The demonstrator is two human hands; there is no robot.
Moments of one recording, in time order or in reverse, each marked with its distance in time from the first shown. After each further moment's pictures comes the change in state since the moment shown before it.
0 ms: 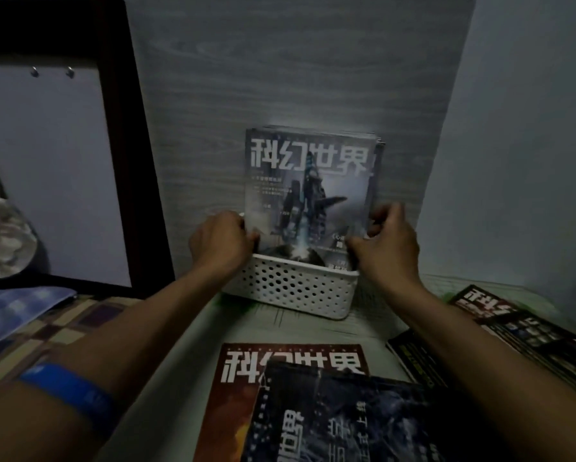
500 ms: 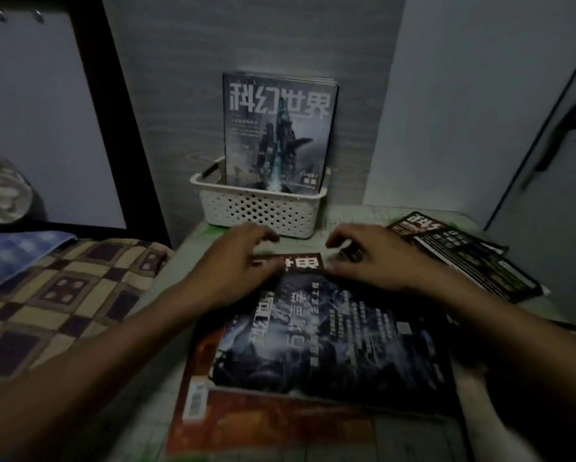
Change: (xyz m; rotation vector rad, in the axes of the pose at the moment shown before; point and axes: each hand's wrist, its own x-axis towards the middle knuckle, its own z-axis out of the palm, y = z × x) left_hand -0.159 0.002 -0.039 -0.159 -0.418 0.476; right_hand -0.104 0.014 -0.102 -0.338 -0.787 -0.227
